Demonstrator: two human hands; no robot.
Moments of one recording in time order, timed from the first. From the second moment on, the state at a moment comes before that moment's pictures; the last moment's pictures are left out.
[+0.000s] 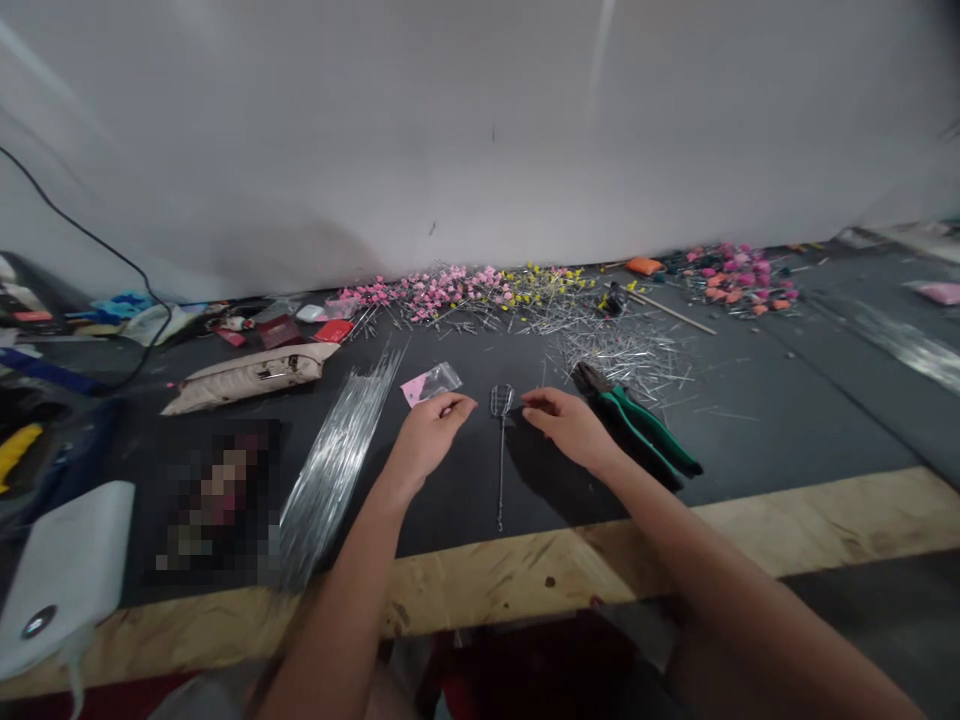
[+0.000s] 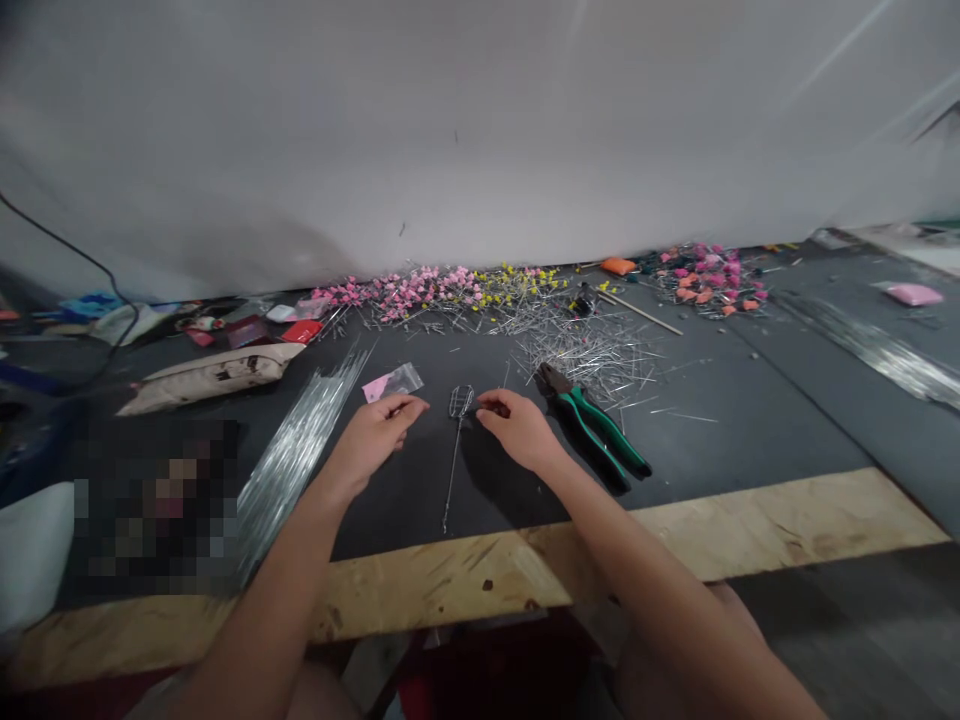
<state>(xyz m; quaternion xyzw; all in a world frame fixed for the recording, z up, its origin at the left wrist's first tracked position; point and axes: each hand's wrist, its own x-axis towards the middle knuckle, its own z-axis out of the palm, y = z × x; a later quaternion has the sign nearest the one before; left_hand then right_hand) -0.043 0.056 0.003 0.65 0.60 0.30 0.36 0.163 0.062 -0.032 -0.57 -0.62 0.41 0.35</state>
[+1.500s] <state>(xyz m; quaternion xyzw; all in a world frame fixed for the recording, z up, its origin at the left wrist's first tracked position) -0.035 0.048 -0.013 0.80 0.53 0.16 0.23 0.162 0.095 -0.046 -0.52 -0.56 0.52 0.39</state>
